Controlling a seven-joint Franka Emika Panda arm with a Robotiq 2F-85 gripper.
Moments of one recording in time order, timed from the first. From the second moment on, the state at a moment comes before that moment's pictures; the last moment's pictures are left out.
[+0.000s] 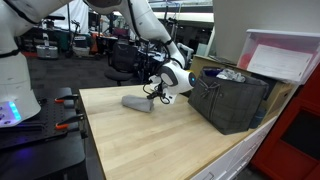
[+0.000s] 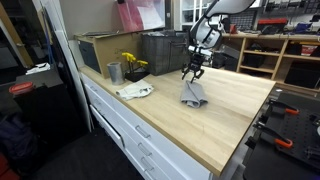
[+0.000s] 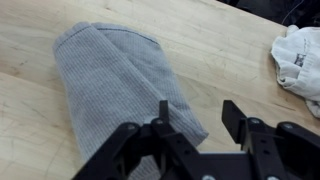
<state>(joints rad) -0.25 0.87 -0.15 -1.57 0.94 1.81 0.32</state>
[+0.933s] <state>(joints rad) -0.21 0.55 -0.15 -1.84 0.60 1.84 0.05</state>
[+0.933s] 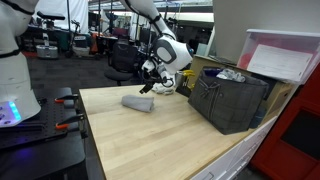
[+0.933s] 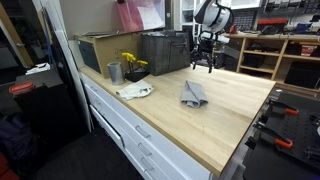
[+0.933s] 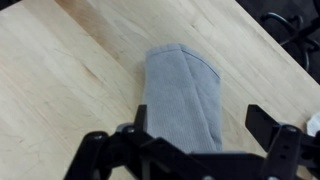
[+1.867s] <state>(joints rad) -0.15 0.49 -0.03 -2.09 0.42 2.17 -0.16</state>
